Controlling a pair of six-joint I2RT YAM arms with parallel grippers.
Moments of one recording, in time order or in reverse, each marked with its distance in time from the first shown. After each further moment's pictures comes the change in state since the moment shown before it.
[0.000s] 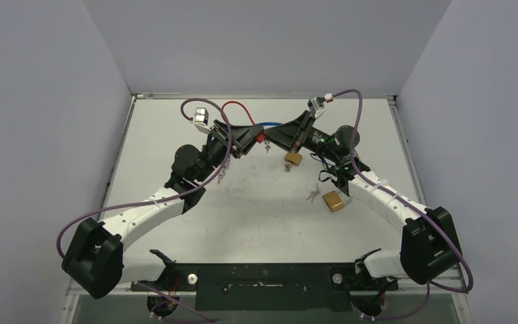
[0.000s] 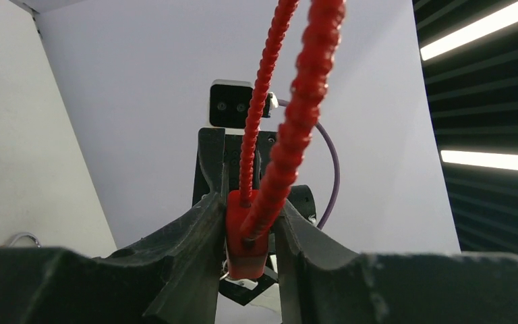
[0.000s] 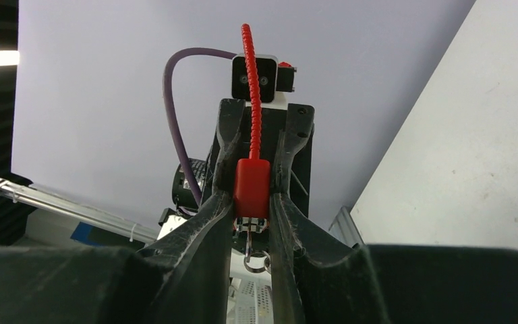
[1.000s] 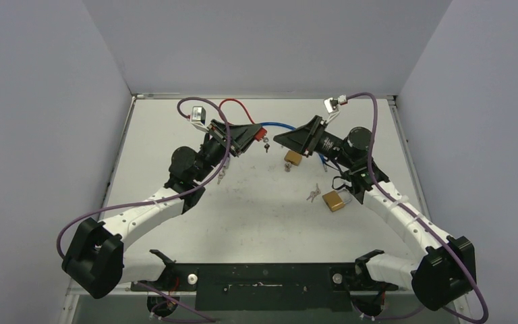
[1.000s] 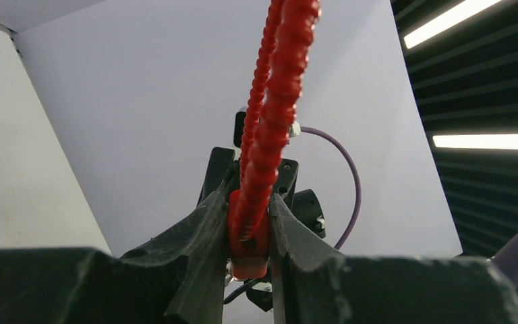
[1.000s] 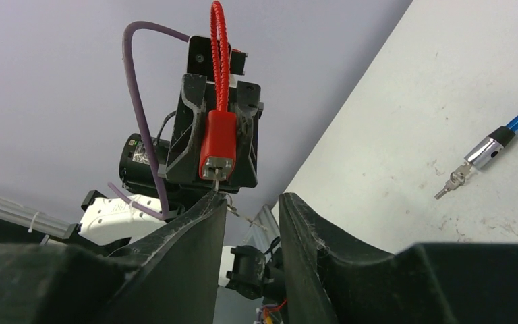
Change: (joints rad) left arm 0.009 0.001 -0.008 0.076 0.011 0.030; right arm -0.038 -0.196 -0.014 -0.313 0.029 -0.354
